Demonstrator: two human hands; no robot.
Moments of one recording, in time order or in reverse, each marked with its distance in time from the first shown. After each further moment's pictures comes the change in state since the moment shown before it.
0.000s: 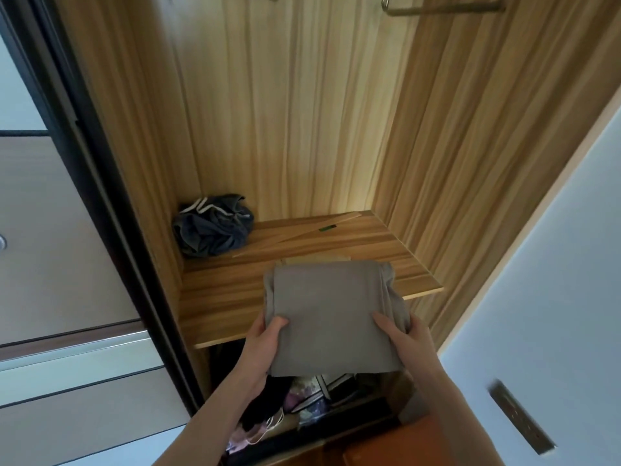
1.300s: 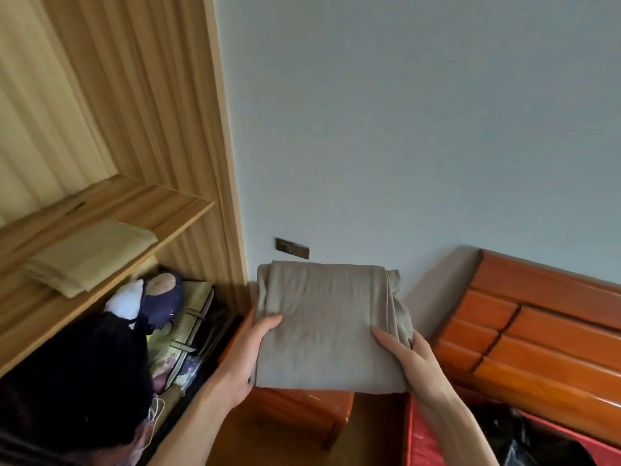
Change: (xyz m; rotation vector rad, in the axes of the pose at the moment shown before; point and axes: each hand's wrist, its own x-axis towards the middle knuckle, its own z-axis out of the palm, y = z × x) left_hand -0.269 -0.122 0.074 0.335 -0.976 -0.312; right_hand -0.479 0.066 -0.126 0.323 0.735 0.203
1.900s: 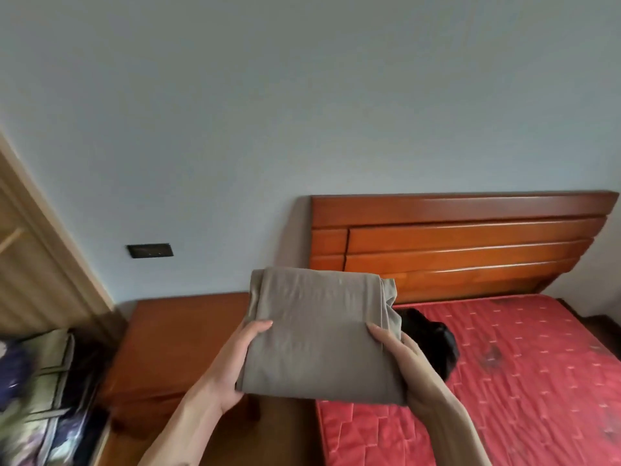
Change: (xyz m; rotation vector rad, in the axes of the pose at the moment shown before) left_hand -0.086 -0.094 0.159 0.166 -0.484 -0.267; right_hand -0.226 0.049 -0.154 0.204 0.395 0.074
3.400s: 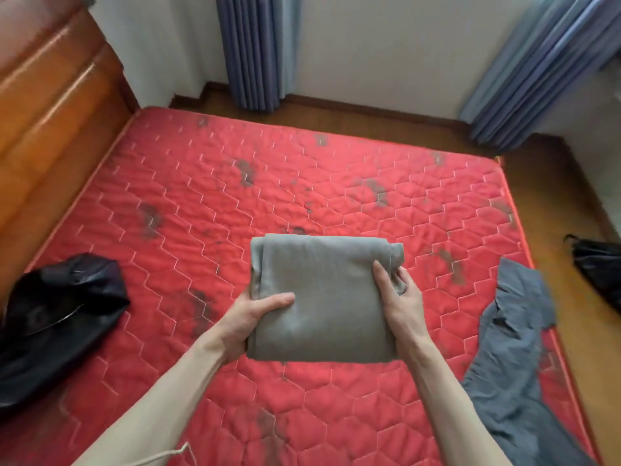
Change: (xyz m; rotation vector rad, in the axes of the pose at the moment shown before) left_hand 0.065 -0.474 0.548 0.775 -1.061 -0.630; right_hand -0.301 0.309 -0.488 0.405 1.519 -0.112
